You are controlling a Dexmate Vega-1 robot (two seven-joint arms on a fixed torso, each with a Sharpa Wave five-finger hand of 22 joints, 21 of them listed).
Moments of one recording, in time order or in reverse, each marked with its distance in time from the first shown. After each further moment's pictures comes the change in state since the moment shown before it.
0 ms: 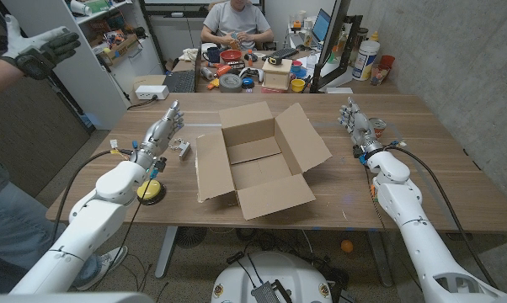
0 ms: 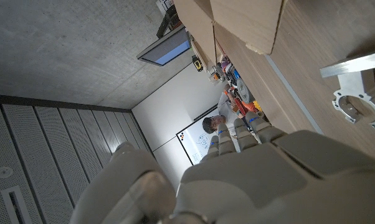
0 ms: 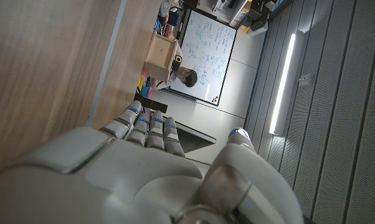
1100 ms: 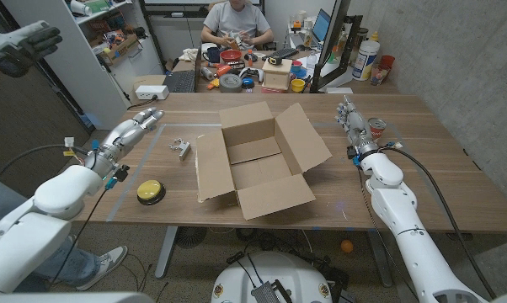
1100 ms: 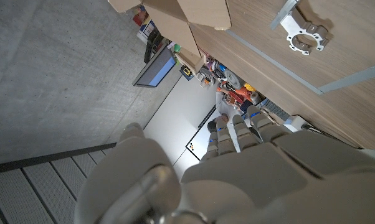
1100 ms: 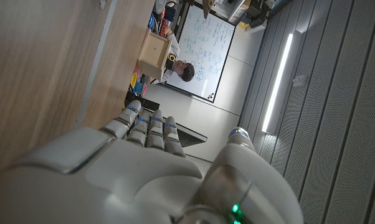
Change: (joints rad) left arm 0.285 0.101 -0.293 -0.209 0.154 0.025 -0.073; left_hand 0.203 0.076 0.067 -0.089 0.005 0.029 -0.011 0.008 0.000 0.037 -0.011 0.002 0.002 0.059 -0.002 0.007 0.000 0.066 0.103 0.011 0.005; right arm -0.084 0.026 -0.038 -0.155 -0.052 -0.024 -0.121; right_hand 0.000 0.000 0.000 0.000 0.000 0.012 -0.005 -0.007 0.005 0.012 0.001 -0.006 0.000 0.007 -0.004 0.000 0.000 0.007 0.007 -0.008 0.000
